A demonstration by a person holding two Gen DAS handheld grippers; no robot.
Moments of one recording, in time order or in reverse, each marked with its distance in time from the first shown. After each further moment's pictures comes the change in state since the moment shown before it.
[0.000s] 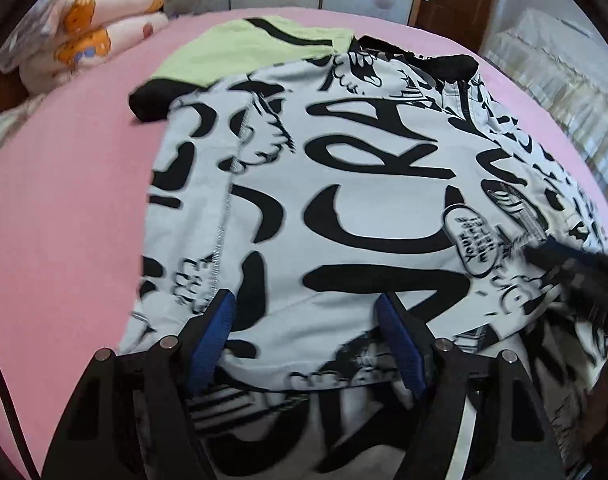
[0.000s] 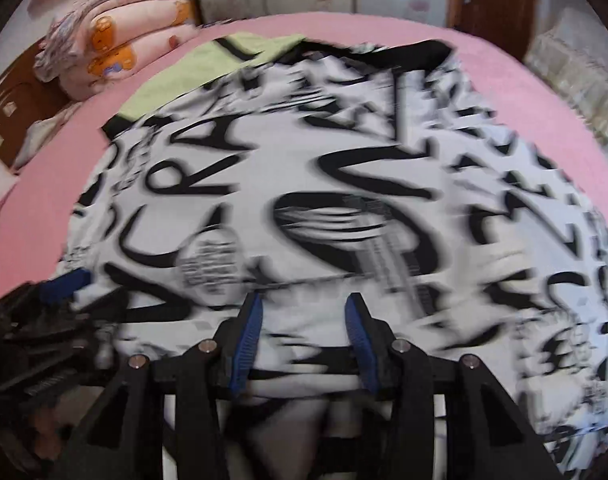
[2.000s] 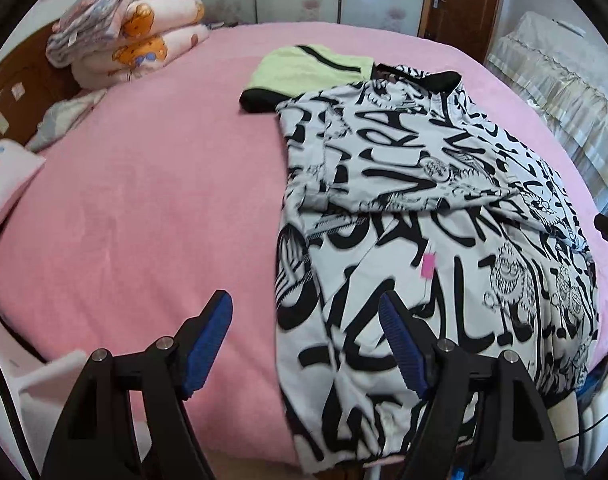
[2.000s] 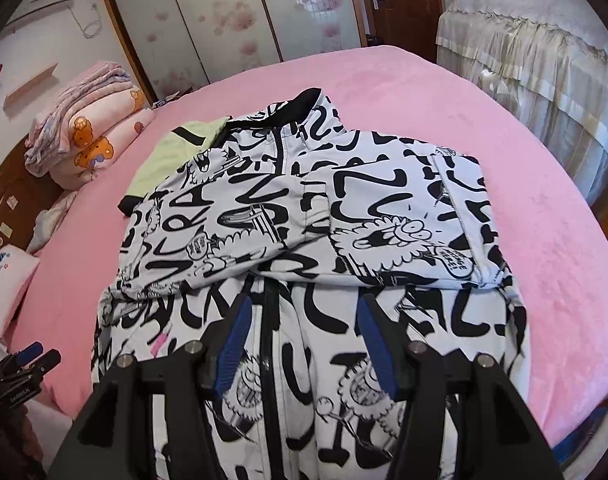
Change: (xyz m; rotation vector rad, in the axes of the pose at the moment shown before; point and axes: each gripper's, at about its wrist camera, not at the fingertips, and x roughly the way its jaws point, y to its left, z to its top) left arm -0.203 0.069 -0.106 -0.023 0.013 0.052; right arm -0.196 -0.084 -0.097 0.265 -0.131 0.018
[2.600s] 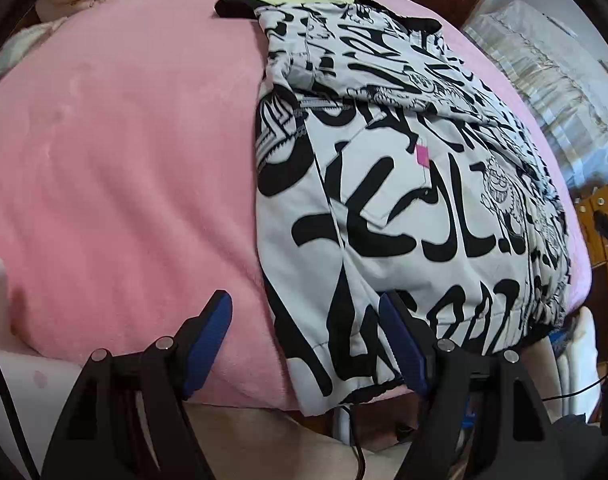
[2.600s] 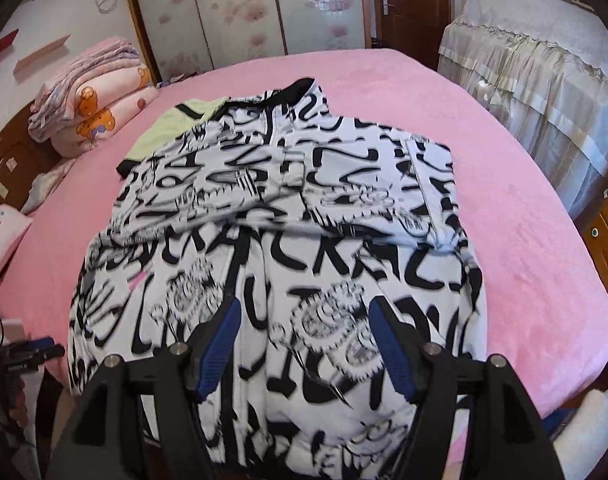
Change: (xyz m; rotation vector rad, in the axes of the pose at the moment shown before) left arm 0.050 0.028 -0.075 -0.035 0.193 -0.232; right arm -0.035 -0.029 -0.056 -0.096 0.020 -0.039
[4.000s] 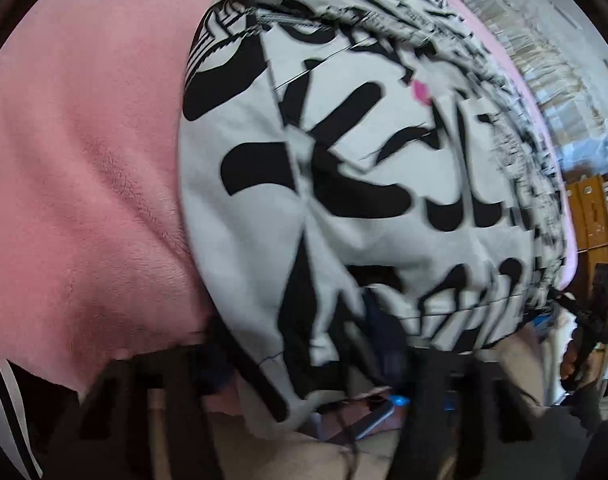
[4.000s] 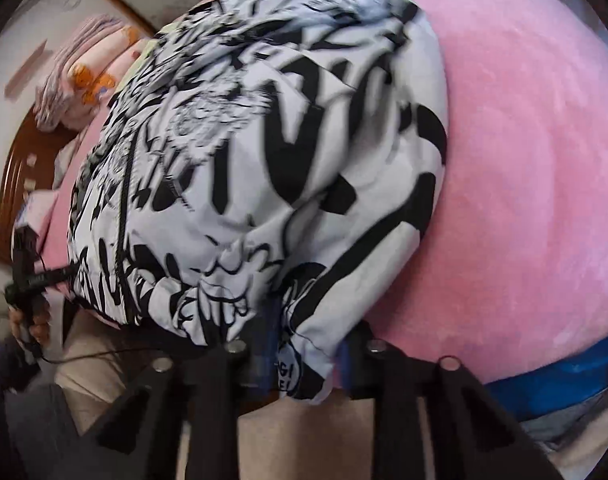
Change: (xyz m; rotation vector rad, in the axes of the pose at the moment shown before) left arm 0.062 -0.021 0.000 -0.039 0.174 -0.108; right arm 0.061 -0.123 -0.120 0.131 0.333 0.251
